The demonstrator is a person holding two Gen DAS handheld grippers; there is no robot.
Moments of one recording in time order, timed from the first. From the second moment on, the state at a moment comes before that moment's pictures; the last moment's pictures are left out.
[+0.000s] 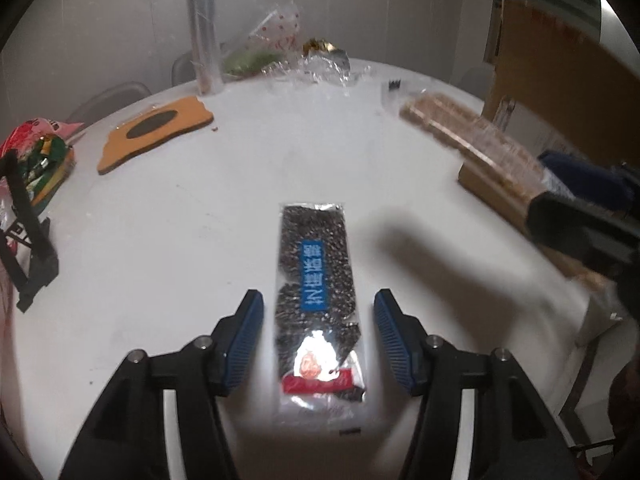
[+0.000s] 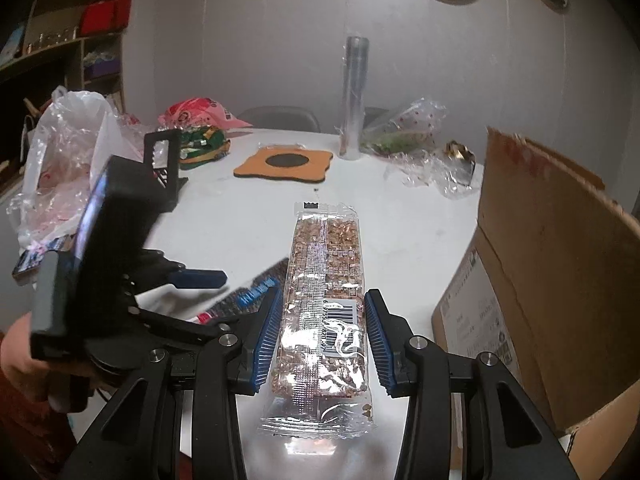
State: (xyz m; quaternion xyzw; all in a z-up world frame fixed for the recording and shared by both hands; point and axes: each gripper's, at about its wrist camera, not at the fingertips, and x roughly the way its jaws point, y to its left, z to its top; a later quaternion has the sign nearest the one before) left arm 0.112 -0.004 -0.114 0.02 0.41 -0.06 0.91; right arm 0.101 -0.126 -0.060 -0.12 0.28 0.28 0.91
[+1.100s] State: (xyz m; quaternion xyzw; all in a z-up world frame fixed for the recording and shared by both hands) left arm 0.057 -0.004 0.067 0.02 0.22 -0.08 0.97; right arm 0.078 -0.159 0.043 -0.11 0.18 0.29 0.93
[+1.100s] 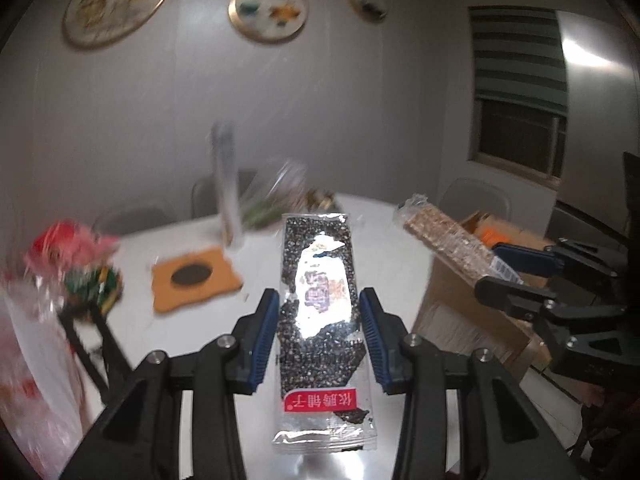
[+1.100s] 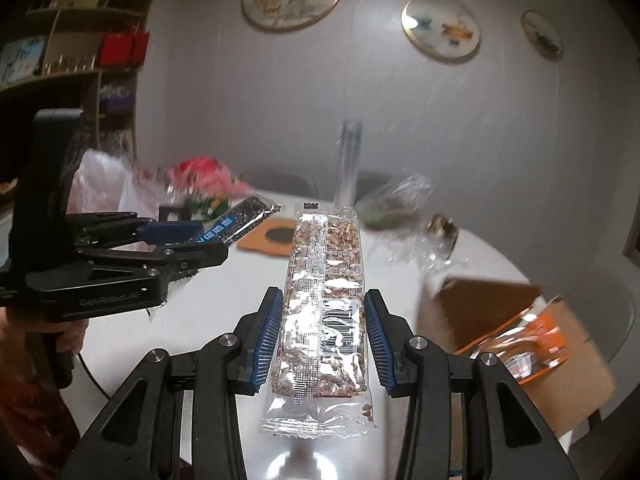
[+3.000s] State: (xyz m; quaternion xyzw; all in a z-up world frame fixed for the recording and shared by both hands) left arm 0.120 -0.159 0.091 0.06 0.23 -0.18 0.96; right arm 0.131 -0.317 0.036 -0.12 0.21 0.22 0.95
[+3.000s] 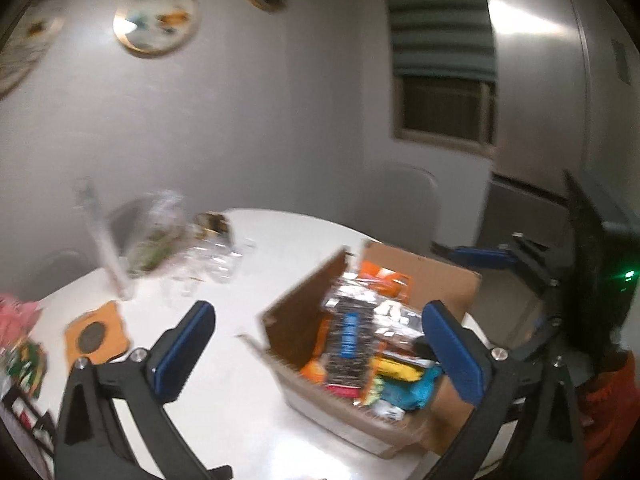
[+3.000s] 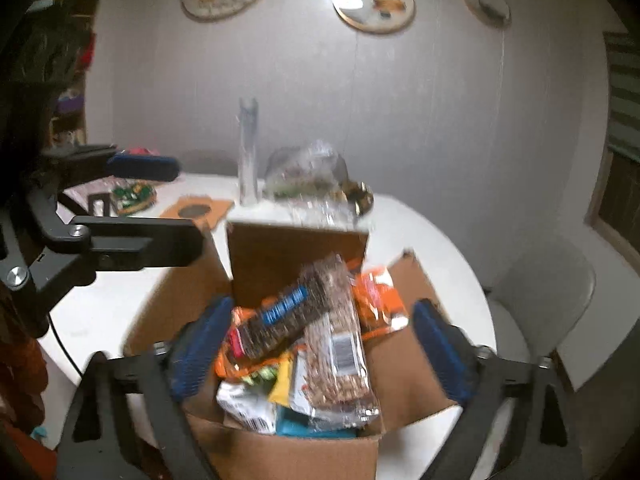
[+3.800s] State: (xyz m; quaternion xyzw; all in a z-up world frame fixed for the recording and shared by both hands) left arm 0.082 -0.088 0.049 0.00 0.18 0.04 0.98; right arm 0.100 -0.292 0.032 -0.06 0.08 0.27 0.96
